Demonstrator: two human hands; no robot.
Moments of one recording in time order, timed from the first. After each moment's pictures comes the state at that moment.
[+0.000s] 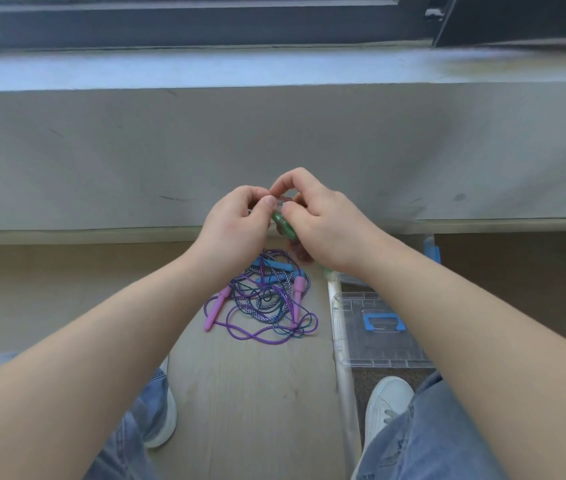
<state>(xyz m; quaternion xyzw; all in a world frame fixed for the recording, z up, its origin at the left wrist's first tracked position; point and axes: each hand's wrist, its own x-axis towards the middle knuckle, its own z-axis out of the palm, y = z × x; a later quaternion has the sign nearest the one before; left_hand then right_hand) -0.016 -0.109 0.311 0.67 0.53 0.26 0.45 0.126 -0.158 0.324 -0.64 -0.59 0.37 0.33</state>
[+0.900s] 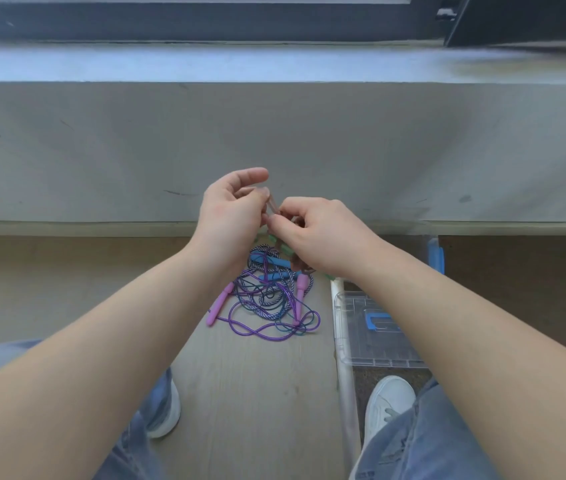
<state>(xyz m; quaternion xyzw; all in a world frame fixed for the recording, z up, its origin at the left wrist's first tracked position) -0.015 -0.107 0.314 0.44 0.49 0.42 0.62 0.114 -0.156 0.306 -0.68 -0.61 0.31 0.25</state>
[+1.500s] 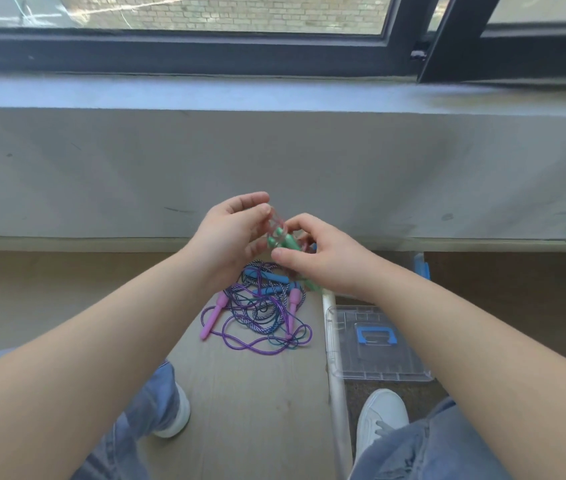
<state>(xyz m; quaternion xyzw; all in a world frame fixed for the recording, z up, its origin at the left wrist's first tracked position) -0.016 -0.116 0.324 0.39 0.47 0.36 0.70 0.132 -0.186 0.312 -0.64 -0.54 0.45 0.30</state>
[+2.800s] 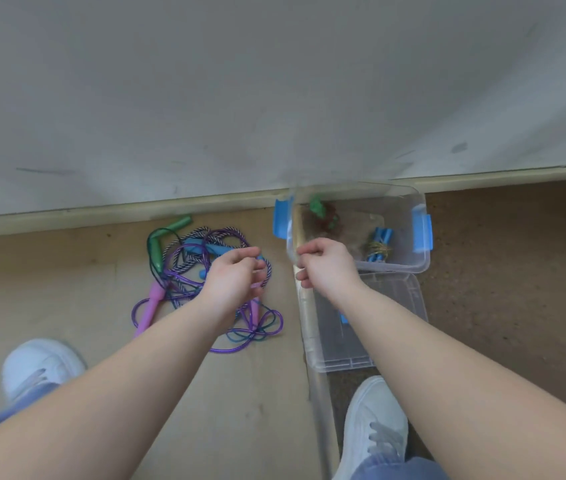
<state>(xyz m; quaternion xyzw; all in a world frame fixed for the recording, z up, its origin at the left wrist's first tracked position) 0.070 -0.074 0.060 0.36 0.62 0.15 0.69 0.221 -0.130 0.058 -0.80 -0.18 0.47 0.32</state>
